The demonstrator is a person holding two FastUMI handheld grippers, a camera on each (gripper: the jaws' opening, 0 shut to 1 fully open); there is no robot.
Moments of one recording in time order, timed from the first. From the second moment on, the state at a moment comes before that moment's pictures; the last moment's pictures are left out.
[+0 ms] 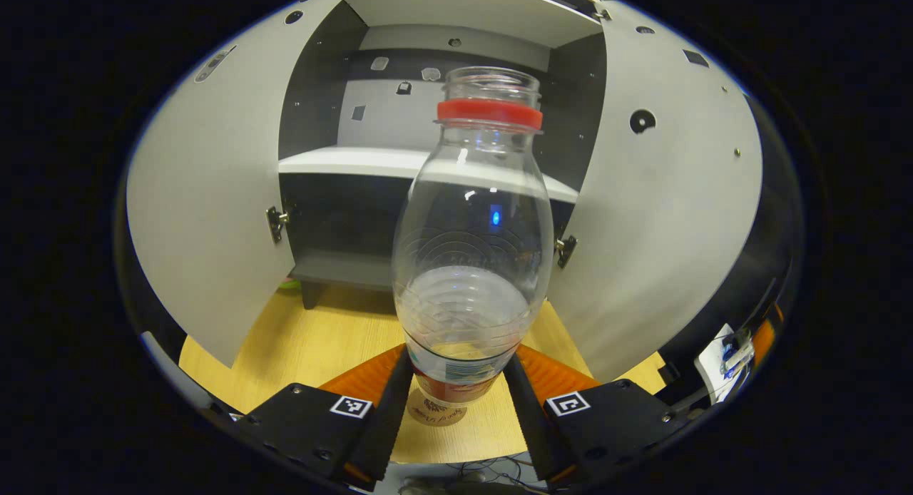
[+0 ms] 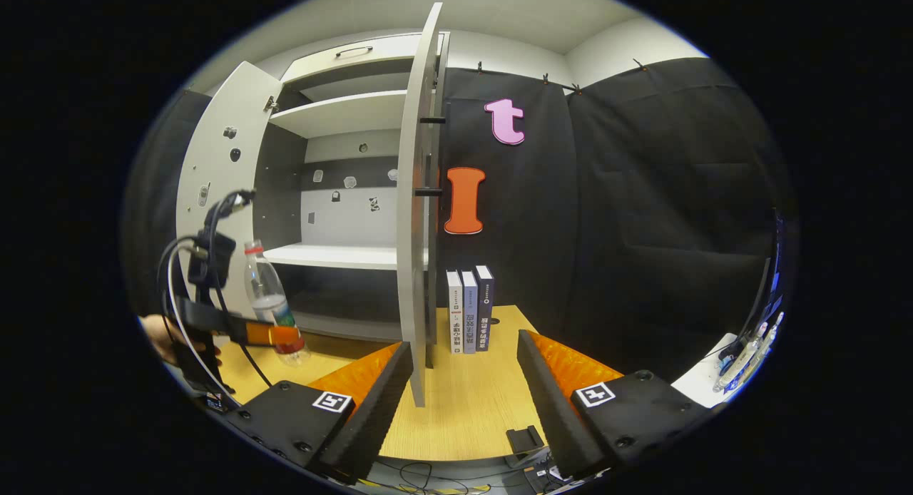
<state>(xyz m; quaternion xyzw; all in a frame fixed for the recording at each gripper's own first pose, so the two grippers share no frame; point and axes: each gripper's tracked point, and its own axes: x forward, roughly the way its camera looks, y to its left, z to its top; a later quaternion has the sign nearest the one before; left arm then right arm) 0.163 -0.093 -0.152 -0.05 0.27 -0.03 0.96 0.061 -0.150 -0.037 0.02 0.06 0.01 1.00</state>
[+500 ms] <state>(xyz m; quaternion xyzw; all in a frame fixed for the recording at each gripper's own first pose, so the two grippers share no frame) 0.251 -0.060 -0.044 -0.03 0.22 -0.03 0.98 0.074 -0.157 -0.038 0.03 0.06 0.00 1.00</state>
